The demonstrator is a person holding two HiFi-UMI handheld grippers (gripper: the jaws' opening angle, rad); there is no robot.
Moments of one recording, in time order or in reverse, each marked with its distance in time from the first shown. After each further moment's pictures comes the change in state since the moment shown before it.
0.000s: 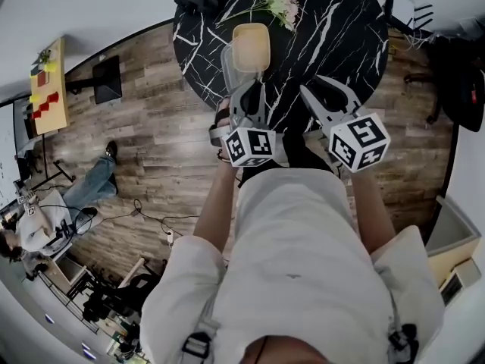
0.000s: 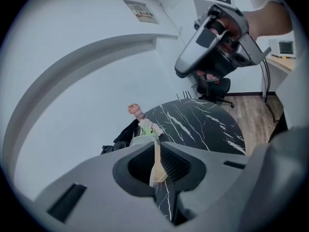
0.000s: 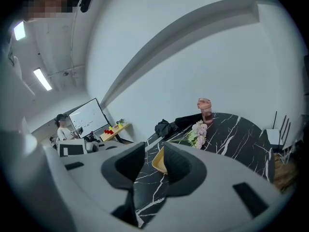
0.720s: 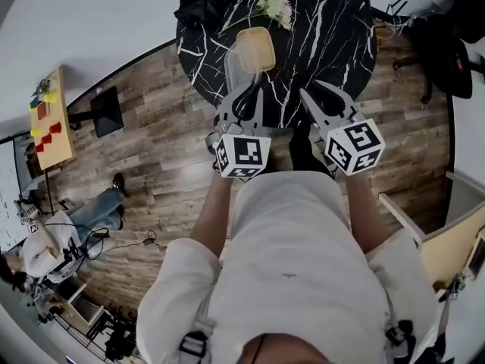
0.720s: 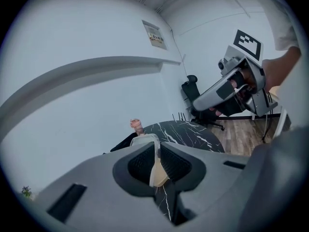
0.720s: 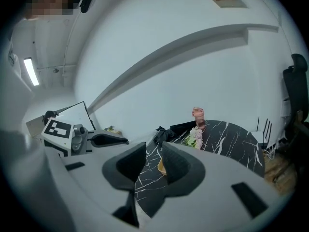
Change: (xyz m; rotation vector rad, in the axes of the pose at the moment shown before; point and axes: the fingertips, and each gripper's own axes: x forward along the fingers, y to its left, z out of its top) left arm -0.084 0.048 0.014 -0.125 -0.221 -0.118; right arm -0.011 0.074 -0.007 0.001 -0.121 -0.187
